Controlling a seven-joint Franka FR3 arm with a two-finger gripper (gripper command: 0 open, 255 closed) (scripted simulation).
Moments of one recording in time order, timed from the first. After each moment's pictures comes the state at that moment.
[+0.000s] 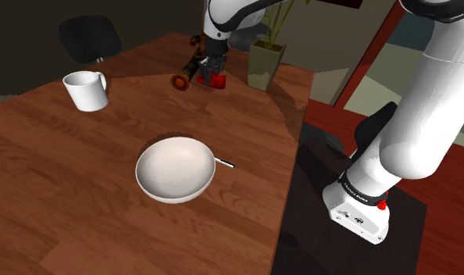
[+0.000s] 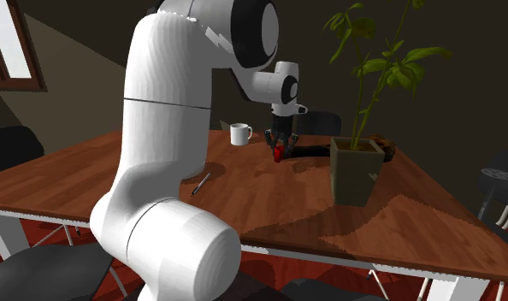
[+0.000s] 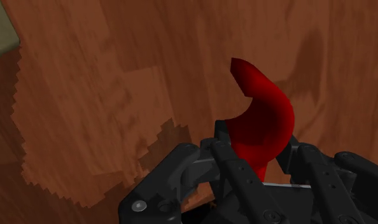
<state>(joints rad) 0.05 0.24 0.12 -1.87 0.03 2.15 0.00</state>
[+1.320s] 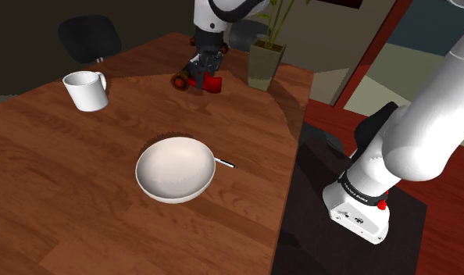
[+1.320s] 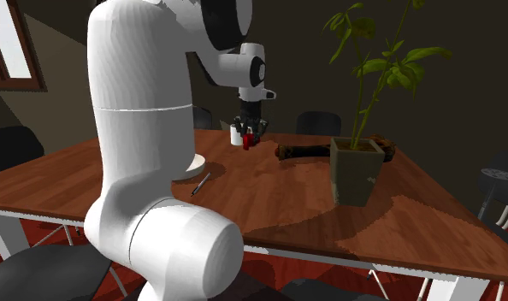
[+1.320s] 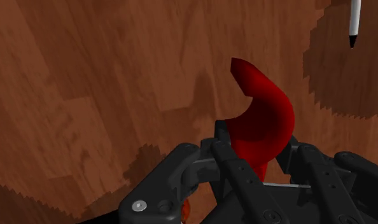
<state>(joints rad) 0.14 0.05 0.20 -1.97 0.04 2.08 0.18</state>
